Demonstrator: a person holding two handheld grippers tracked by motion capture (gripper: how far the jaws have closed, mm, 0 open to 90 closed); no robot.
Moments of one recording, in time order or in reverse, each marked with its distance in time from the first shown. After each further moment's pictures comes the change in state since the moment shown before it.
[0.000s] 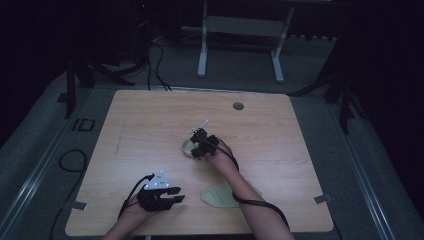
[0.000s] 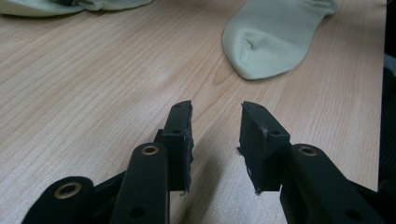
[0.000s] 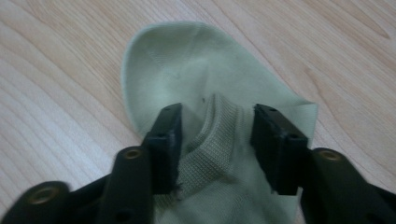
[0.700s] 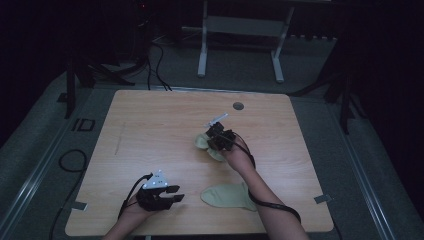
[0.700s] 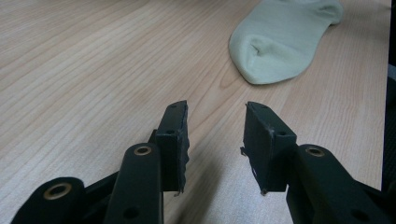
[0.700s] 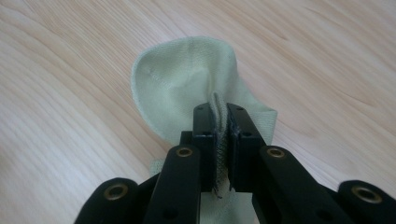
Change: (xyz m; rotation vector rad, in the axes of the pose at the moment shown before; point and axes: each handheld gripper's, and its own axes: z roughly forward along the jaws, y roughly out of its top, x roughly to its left) left arm 0.001 -0.001 0.000 -0.013 0.006 -0.022; right arm -0.030 -0.017 -0.066 -0.068 -0.038 0.010
